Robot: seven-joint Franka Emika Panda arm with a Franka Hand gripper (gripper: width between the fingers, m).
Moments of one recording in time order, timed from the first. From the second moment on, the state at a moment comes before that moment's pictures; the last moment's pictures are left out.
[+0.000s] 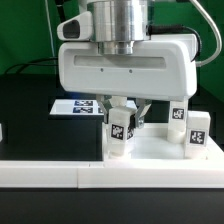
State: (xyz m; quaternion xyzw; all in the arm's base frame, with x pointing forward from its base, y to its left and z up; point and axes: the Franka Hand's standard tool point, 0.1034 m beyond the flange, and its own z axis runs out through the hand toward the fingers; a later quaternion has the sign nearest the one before) arm 0.623 0.005 0.073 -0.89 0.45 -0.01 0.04
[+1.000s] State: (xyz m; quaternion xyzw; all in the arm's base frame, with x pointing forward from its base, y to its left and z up) arm 0.621 0.003 0.067 -0.85 0.53 -0.01 0.08
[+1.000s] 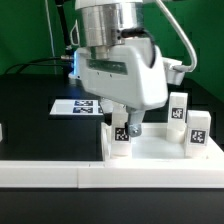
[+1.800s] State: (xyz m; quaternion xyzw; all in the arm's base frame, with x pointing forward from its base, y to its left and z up) arm 0.618 0.009 0.065 -0.99 0.13 -0.02 0.03
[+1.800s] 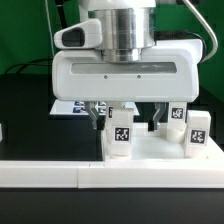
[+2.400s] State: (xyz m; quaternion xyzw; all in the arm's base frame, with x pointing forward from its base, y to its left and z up) arm 0.618 0.008 0.065 -0.95 0.30 -0.01 0.03
